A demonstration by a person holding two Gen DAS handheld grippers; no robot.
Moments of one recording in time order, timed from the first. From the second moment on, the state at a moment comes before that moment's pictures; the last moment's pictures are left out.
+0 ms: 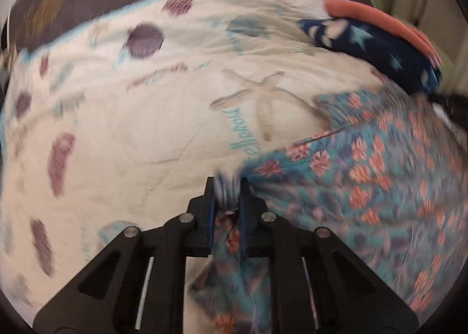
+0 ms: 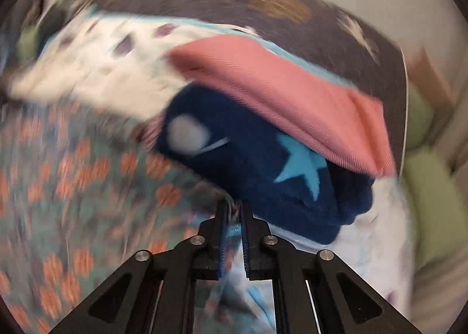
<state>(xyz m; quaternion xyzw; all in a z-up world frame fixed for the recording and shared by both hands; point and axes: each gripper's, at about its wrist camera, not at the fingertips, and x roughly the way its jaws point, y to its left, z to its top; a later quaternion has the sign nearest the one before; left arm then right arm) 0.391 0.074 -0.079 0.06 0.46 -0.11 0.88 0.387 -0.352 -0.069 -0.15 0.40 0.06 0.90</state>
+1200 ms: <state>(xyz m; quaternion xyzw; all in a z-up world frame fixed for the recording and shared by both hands) 0.179 0.096 -0.091 -0.28 0.45 -0.16 0.83 0.214 -0.394 -0.092 0.37 0.44 0.14 0.80</state>
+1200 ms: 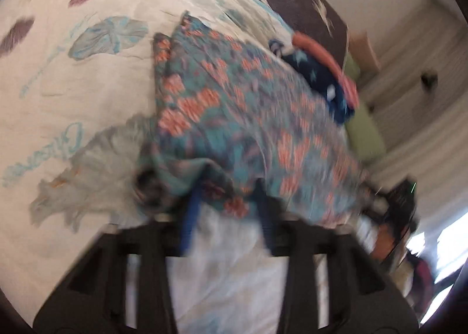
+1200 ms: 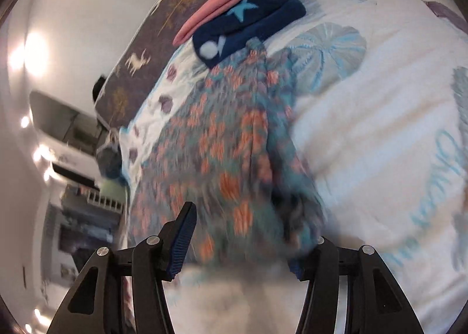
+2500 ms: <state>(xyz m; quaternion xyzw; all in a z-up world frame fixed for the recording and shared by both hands) 0.011 0.085 -0.072 -0.08 0.46 -0.10 0.88 0.048 -0.372 -0.075 0.19 0.45 0.02 0.87</state>
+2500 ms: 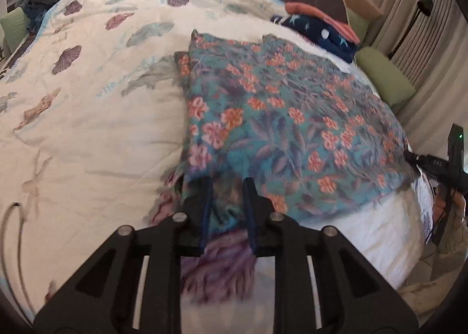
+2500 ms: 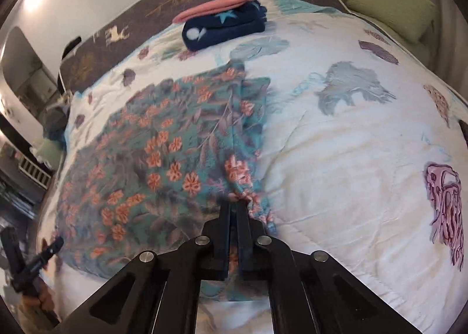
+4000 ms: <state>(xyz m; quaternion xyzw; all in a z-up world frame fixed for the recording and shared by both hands) 0.226 0.128 -0.047 -0.17 0.41 -0.12 0.89 0.256 -0.413 -0.055 0.26 0.41 0.16 0.86</state>
